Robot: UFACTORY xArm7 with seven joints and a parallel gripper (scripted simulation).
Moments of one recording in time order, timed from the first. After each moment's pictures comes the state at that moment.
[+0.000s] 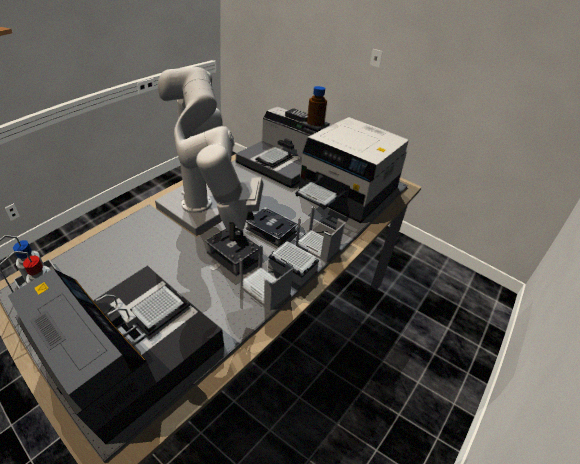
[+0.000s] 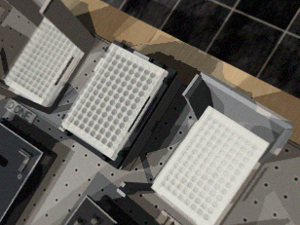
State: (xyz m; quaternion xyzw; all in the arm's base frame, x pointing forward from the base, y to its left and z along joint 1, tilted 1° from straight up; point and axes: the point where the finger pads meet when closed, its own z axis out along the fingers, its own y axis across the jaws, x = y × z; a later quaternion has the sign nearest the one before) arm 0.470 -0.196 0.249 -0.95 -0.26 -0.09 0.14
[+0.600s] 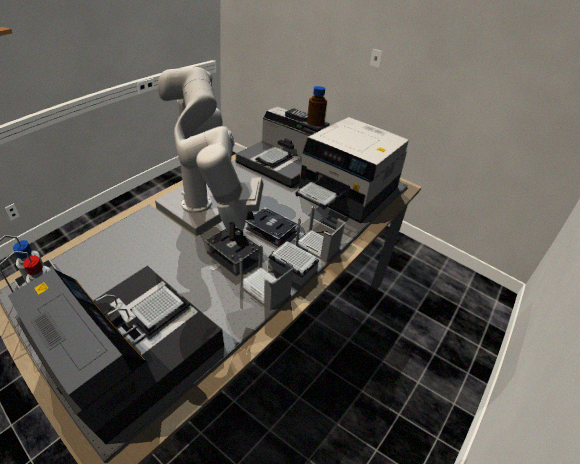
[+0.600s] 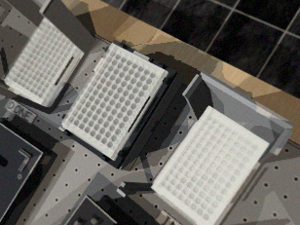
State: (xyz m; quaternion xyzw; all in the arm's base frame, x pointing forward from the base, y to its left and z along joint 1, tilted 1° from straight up) arm 0.470 -0.196 0.249 -0.95 -0.26 -0.09 0.14
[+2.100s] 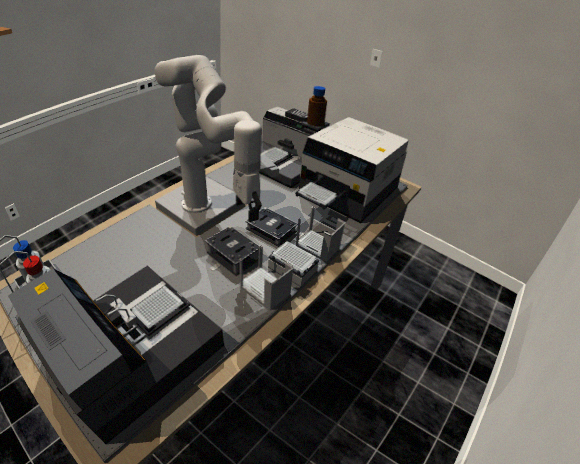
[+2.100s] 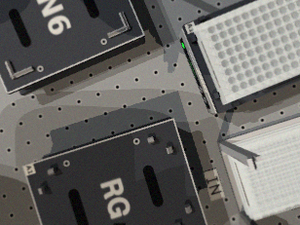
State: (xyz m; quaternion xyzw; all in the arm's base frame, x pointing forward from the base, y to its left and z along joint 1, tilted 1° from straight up) arm 0.388 -0.102 0.224 -0.83 -0.56 0.00 -0.01
